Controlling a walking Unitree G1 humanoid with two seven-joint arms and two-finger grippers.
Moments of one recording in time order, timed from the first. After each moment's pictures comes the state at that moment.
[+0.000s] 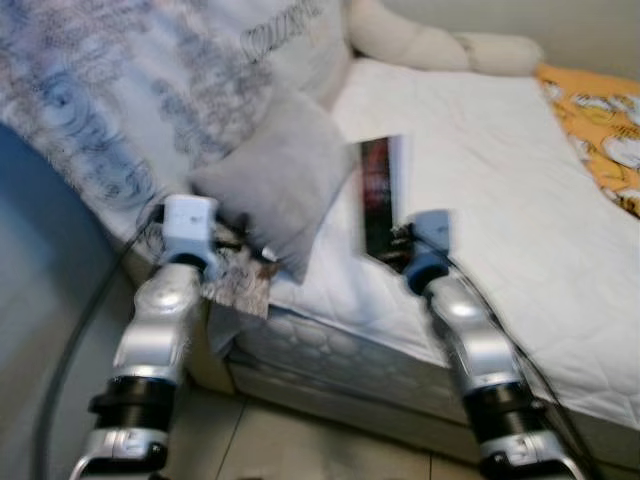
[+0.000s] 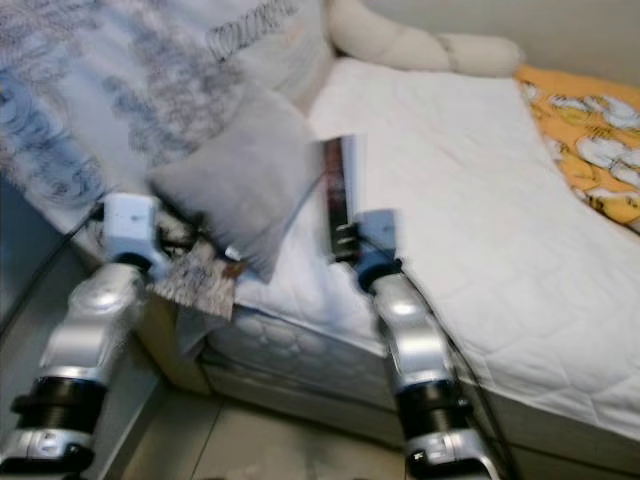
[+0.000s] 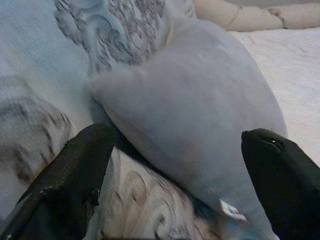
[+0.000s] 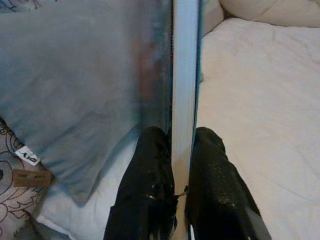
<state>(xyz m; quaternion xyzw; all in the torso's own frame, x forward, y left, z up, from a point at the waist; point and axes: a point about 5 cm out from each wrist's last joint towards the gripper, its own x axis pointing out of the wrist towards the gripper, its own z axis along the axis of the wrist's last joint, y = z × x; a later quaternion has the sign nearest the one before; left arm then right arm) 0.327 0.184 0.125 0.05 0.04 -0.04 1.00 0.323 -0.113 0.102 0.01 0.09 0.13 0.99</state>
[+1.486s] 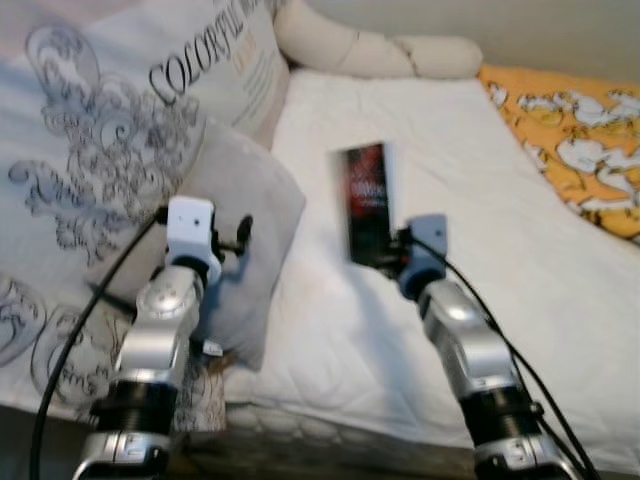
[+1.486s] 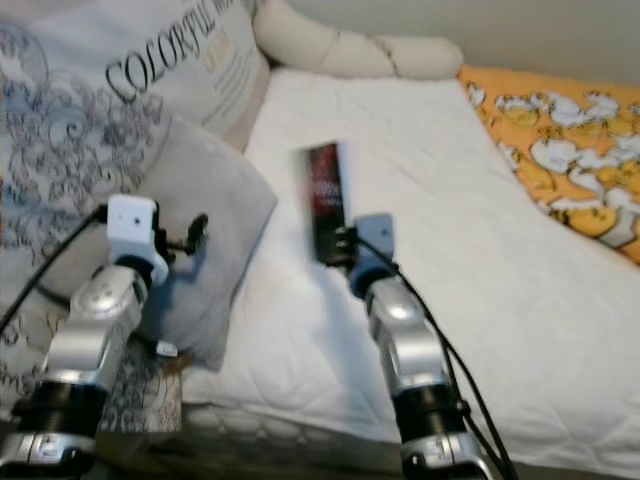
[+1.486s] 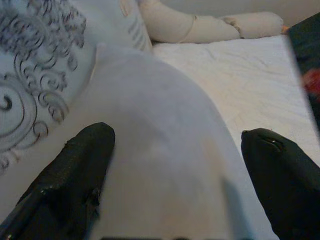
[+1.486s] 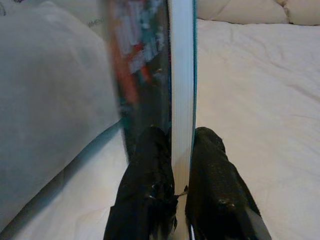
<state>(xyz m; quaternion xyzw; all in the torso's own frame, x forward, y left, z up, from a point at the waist) 0.325 0.178 0.124 0.05 0.04 -0.06 1.00 0.320 -0.111 0.101 0.02 0.09 0.13 0.99</state>
